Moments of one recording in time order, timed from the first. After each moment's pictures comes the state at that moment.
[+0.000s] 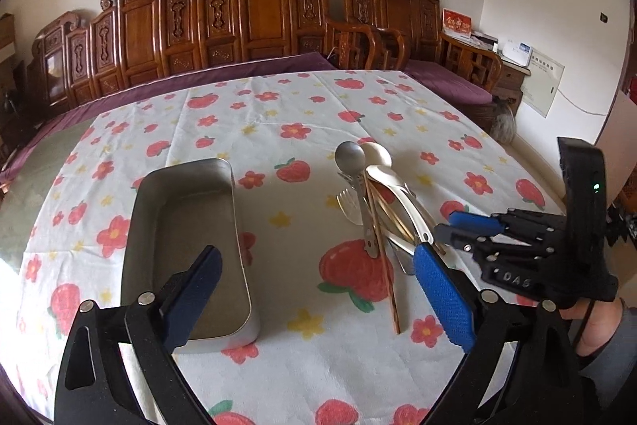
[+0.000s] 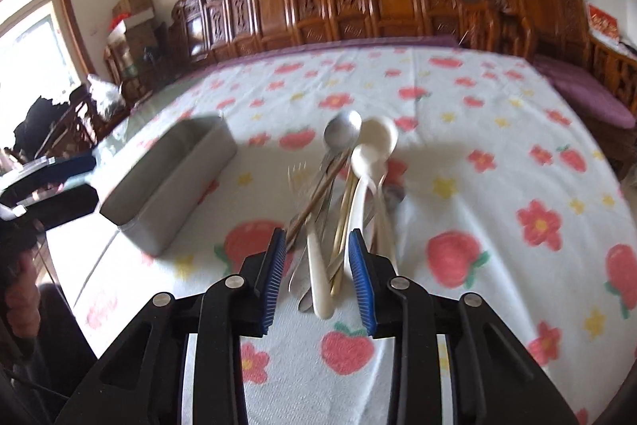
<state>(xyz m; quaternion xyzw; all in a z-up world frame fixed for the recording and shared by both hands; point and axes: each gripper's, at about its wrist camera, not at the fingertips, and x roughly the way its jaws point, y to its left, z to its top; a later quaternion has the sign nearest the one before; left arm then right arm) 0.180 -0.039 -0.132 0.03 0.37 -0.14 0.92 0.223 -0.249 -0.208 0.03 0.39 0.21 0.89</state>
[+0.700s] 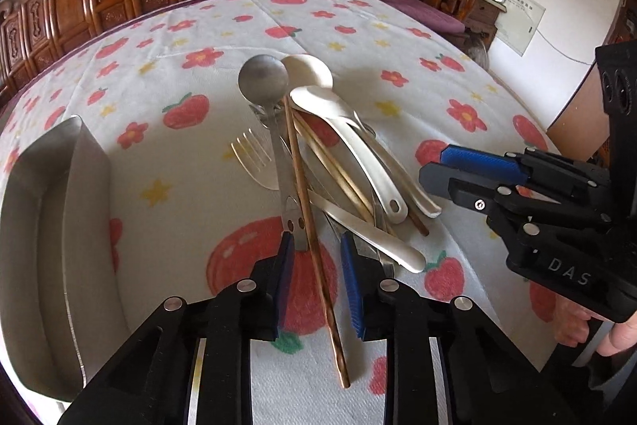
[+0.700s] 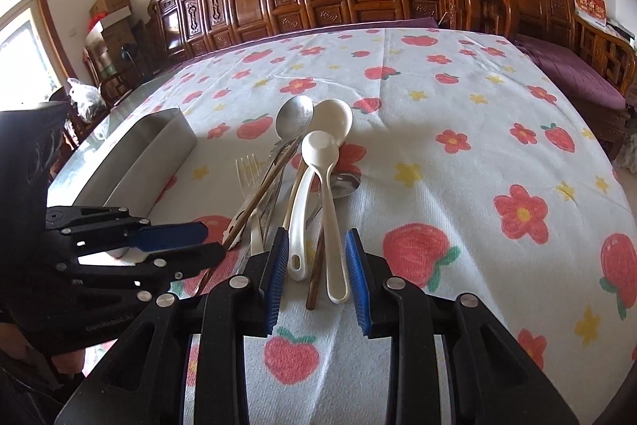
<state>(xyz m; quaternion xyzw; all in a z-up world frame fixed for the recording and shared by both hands) 0.243 -0.118 -0.218 0.06 0.48 -0.21 0.85 0.242 -0.278 -0.219 0.04 0.41 0.18 0.89</state>
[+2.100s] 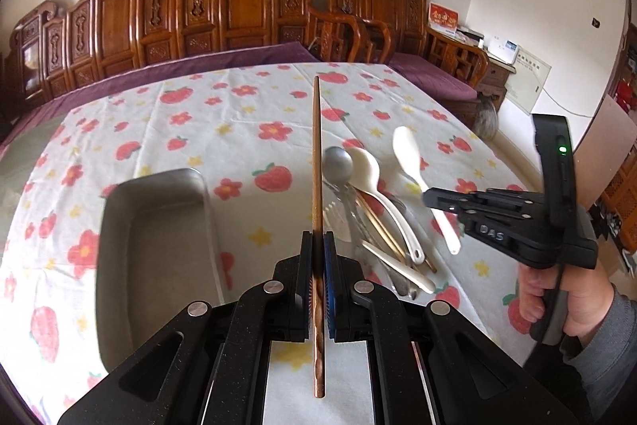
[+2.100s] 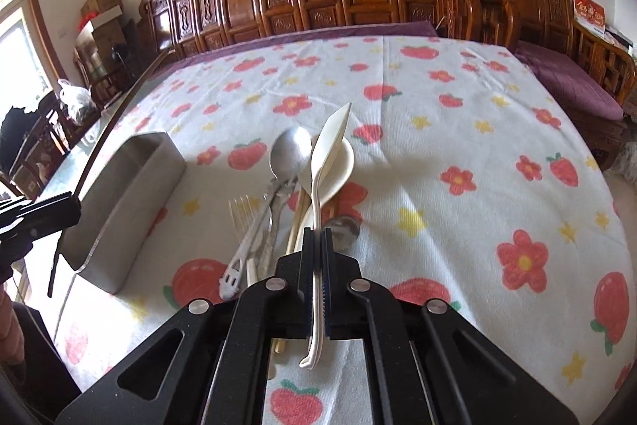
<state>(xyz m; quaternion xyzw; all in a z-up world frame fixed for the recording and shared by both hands) 0.216 -0.036 -0.132 0.02 0.38 -0.17 0.91 0.271 -0.265 -0.193 0.04 0.40 0.17 0.90</state>
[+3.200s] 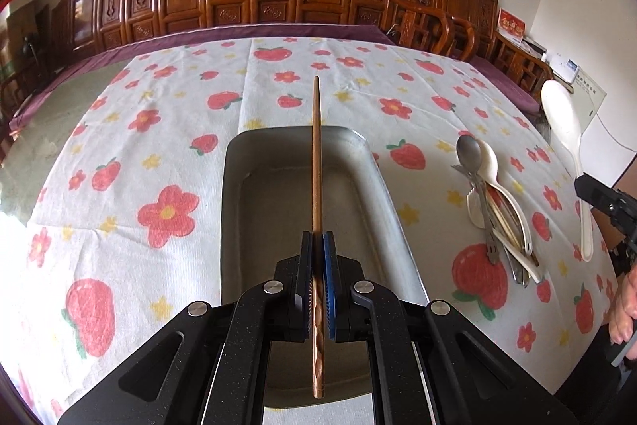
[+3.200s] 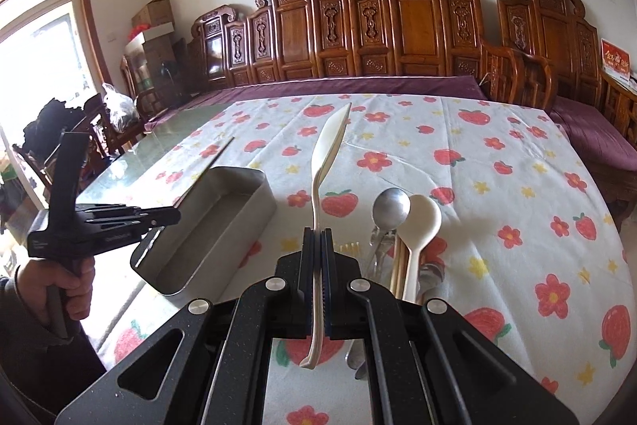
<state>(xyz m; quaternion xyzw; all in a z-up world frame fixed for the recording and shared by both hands) 0.246 0.076 -0.169 -0.01 0.43 -0.08 0.90 0.228 -0.201 -0.139 0.02 0.33 0.23 0.91</state>
